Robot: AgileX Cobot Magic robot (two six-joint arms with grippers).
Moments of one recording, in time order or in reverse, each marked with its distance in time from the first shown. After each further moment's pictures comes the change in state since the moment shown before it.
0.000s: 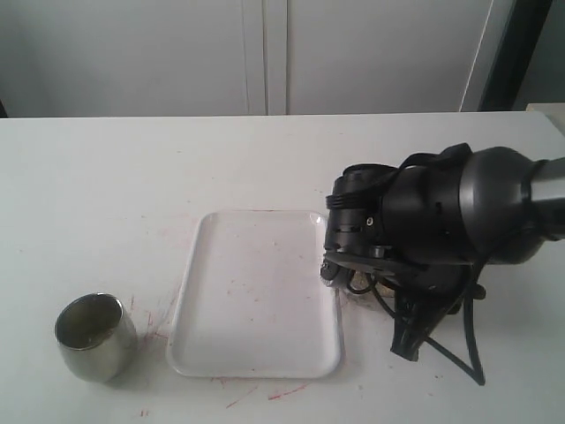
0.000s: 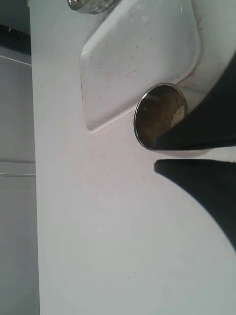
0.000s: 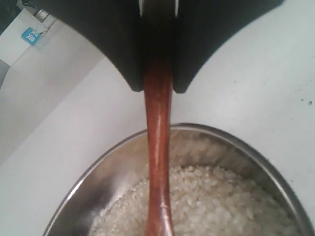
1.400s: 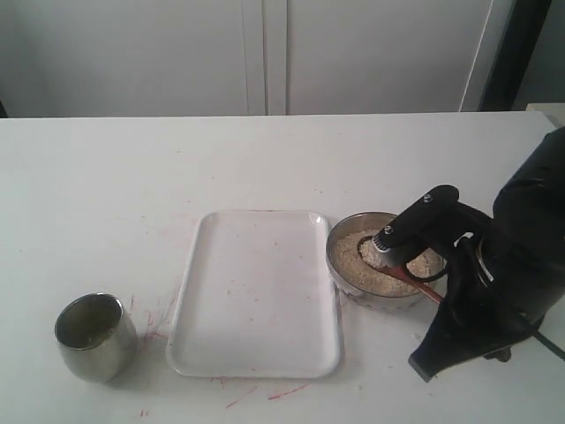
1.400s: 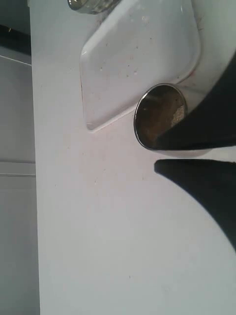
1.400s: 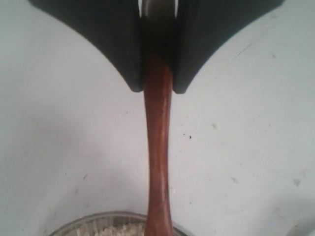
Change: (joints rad) left arm 0.000 0.000 0.000 0.000 0.000 0.000; right arm -0.185 -0.390 0.209 0.464 -0.236 -0.084
